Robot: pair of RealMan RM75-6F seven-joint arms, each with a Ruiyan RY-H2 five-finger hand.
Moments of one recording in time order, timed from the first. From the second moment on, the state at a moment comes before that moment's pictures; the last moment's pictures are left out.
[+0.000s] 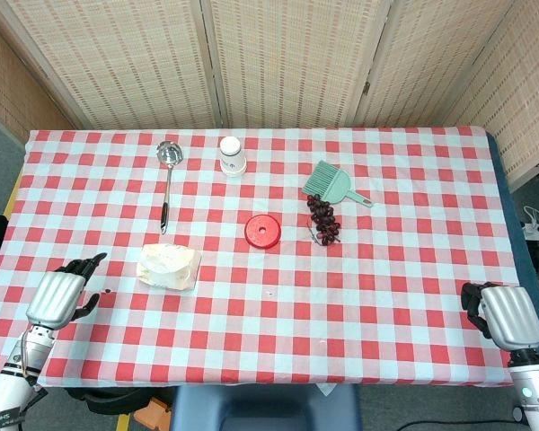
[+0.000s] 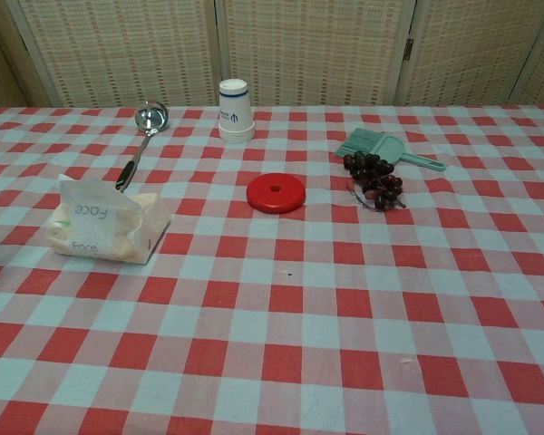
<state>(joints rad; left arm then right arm) -0.34 -1.23 -0.05 -1.50 1.43 1.26 0.21 0.12 -1.08 0.04 -1.65 -1.49 1.39 -0.05</state>
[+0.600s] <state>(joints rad) -0.35 -1.27 -0.07 -1.50 1.45 1.31 0.27 0.11 -1.07 0.03 -1.65 -1.50 1.39 -0.04</state>
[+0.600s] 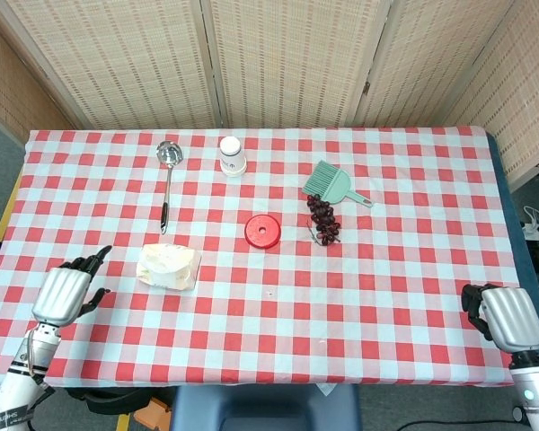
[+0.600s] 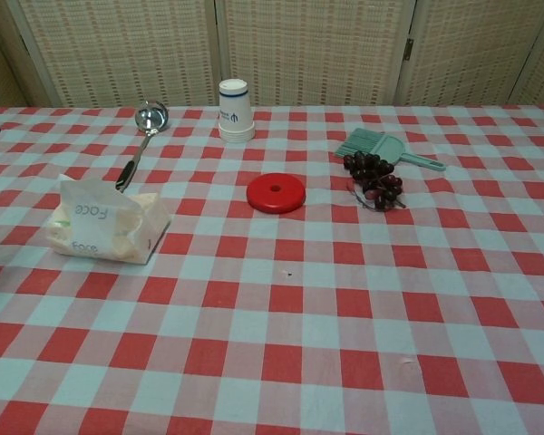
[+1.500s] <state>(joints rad) -0.42 -1.47 -0.12 -1.47 1.46 1.31 0.34 0.13 -1.07 0.03 -1.66 -1.49 1.36 -0.05</state>
